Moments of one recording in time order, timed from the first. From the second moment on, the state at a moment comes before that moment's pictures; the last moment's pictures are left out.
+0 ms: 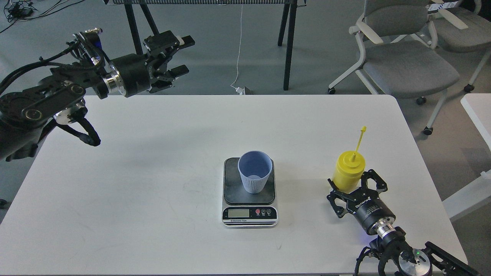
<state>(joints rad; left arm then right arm) -1.10 0.50 -0.21 -0.77 0.62 -0.49 -0.49 0.11 -0.27 0.84 0.94 0.22 0.49 0.19</state>
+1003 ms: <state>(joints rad) -1.10 0.45 -0.28 -0.76 0.62 -0.49 -0.49 1.14 -0.74 0.60 1.04 -0.37 0.49 0.19</state>
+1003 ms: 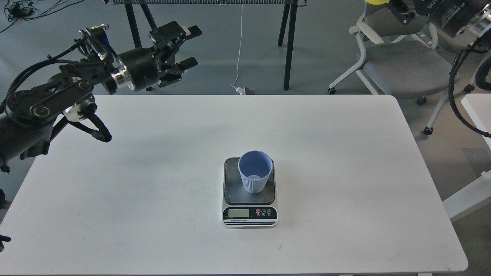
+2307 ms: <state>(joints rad) -1.05 0.46 -0.28 -0.76 0.62 -0.49 -0.49 1.36 -0.33 0.14 0.95 -1.05 0.41 0.20</state>
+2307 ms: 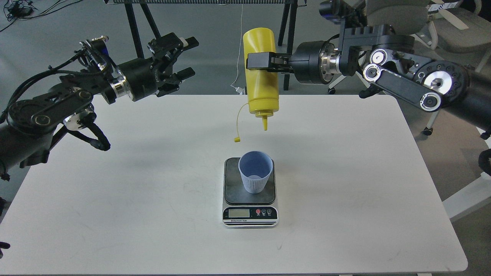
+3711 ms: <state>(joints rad) -1.02 0.45 -0.28 -0.76 0.62 -0.49 -0.49 1.30 -0.25 0.23 0.83 -0.88 0.36 0.19</state>
